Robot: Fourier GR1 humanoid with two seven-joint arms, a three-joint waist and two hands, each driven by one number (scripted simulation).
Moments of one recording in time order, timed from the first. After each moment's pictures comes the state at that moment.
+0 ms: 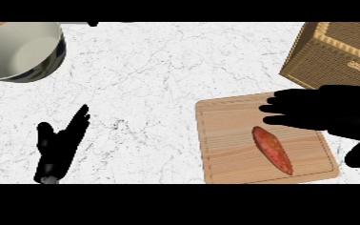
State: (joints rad) left arm 0.06 0.43 -0.25 -1.45 0.32 0.22 0.16; right arm -0.47 -1.04 0.43 -1.78 0.38 0.64 -0.48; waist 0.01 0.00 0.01
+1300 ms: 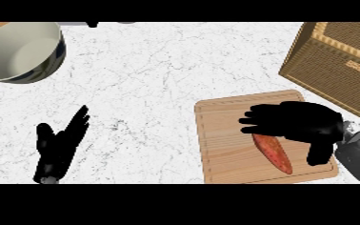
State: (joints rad) left arm 0.07 0.39 -0.20 -1.43 0.29 0.17 0.16; right arm -0.42 -0.82 0.59 -1.52 0.67 0.44 -0.65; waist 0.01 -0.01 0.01
